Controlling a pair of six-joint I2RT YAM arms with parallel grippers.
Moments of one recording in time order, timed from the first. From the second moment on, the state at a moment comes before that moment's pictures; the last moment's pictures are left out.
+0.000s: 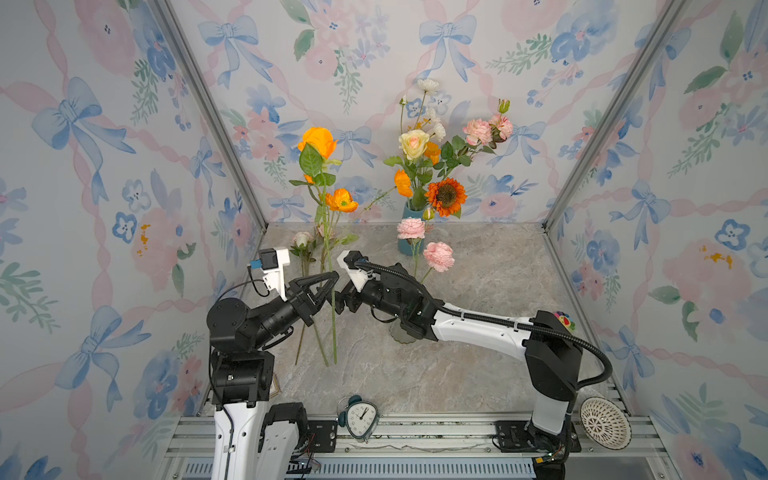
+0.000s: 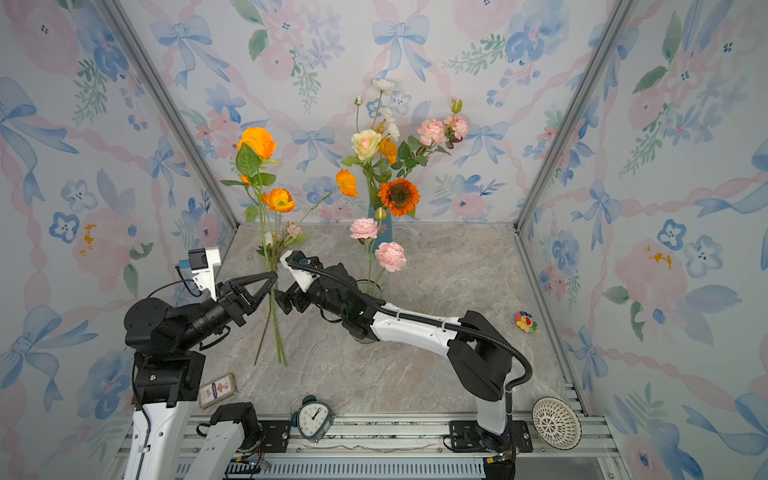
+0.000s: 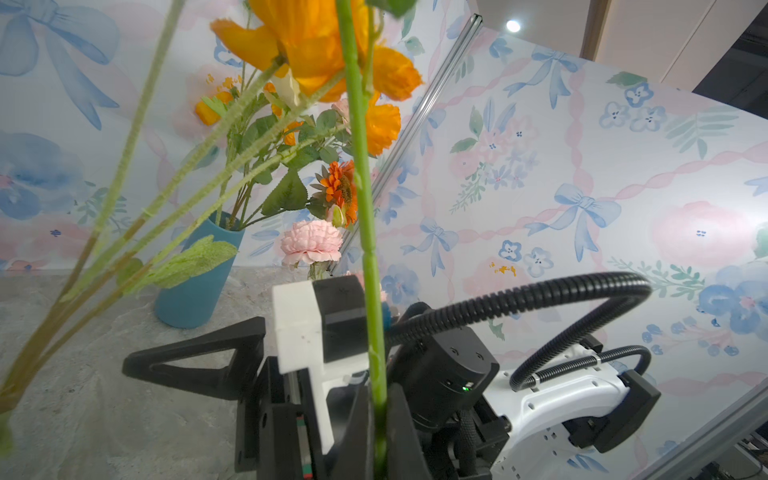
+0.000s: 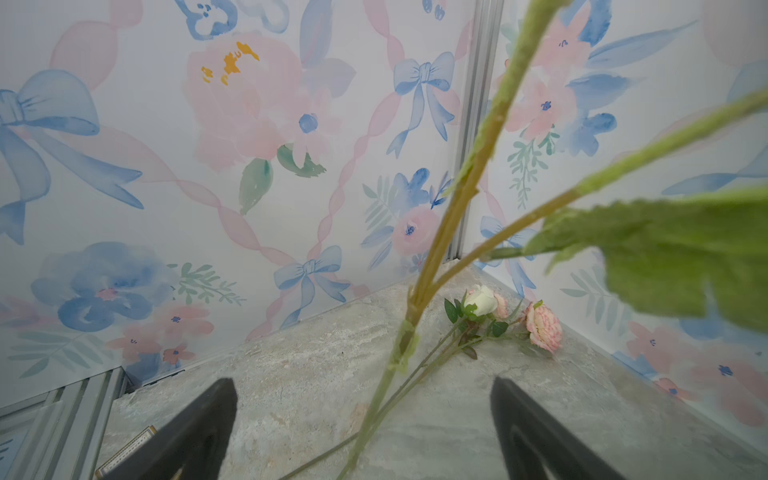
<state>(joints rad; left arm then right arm) 0.06 0.58 0.84 -0.07 0.93 -0.71 1.05 1.88 1.44 0.44 -0.04 0.02</state>
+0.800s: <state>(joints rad) -0.01 0.57 0.84 -0.09 0.82 -0.70 0.99 1.98 1.58 0.47 -0.11 0.11</state>
